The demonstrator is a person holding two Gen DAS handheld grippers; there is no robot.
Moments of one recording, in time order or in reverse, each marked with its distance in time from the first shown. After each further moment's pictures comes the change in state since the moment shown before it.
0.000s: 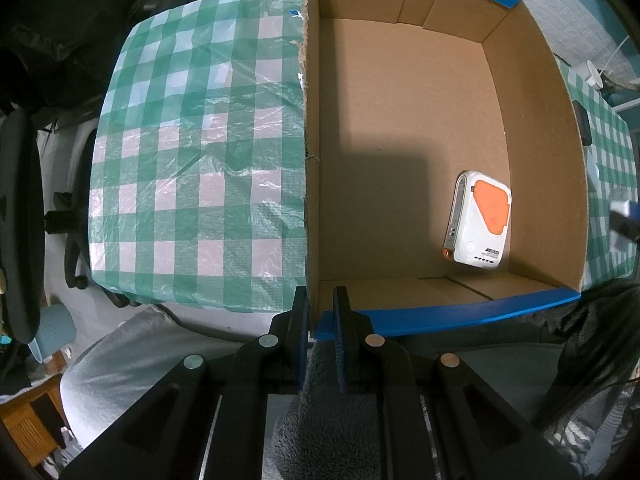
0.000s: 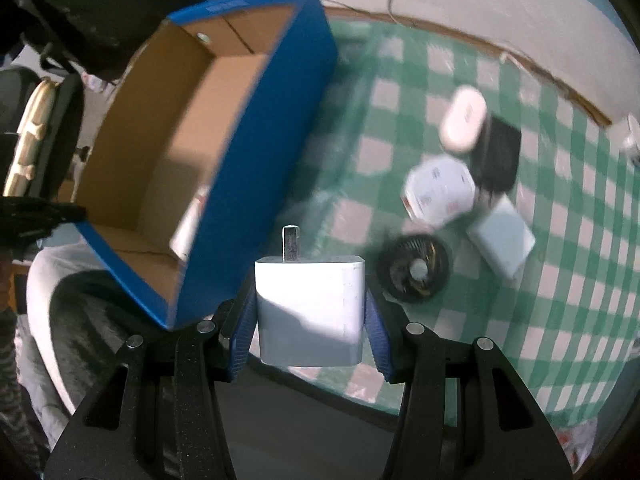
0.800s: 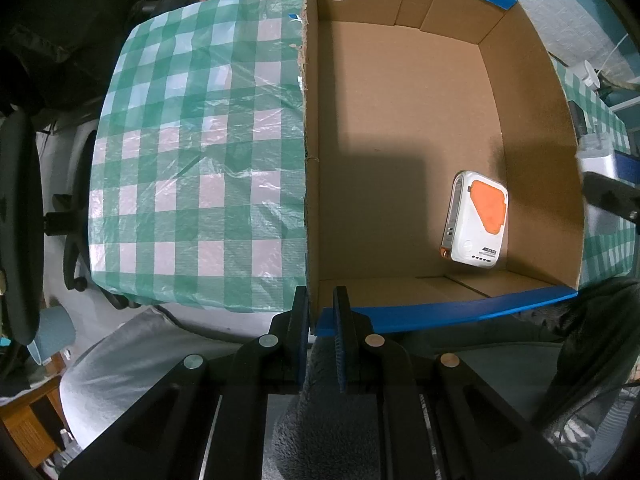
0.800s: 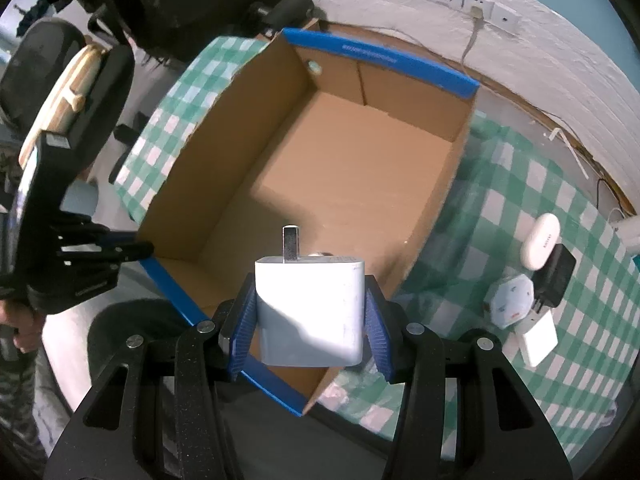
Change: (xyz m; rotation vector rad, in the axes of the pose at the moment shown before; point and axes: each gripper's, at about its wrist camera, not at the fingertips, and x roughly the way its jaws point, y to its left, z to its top) left arm -0.003 0.001 -0.001 0.002 -0.006 -0.008; right arm 0.016 0.094 0.059 -0.186 0.000 0.032
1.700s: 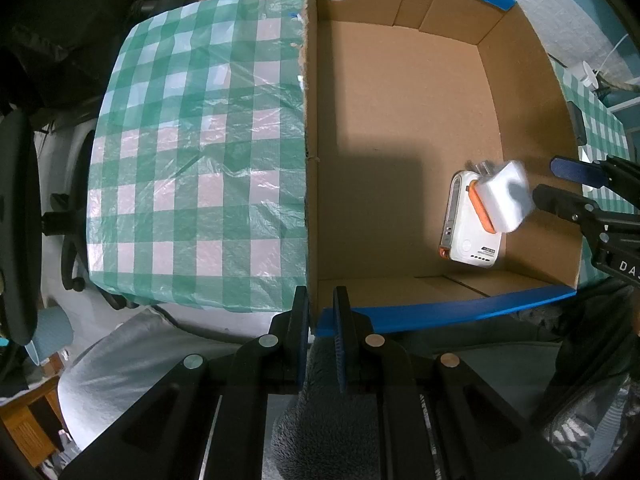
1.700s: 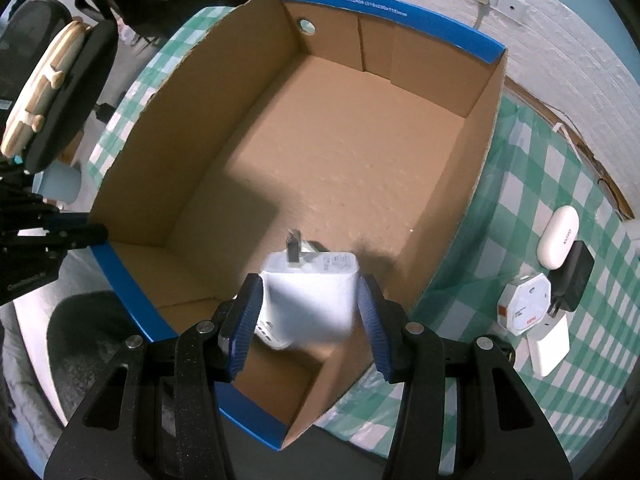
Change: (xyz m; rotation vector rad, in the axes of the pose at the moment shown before) left arm 0.000 -0.001 -0.001 -0.002 -0.002 -0.008; right arm 0.043 -0.006 -0.007 -0.022 0.043 -0.051
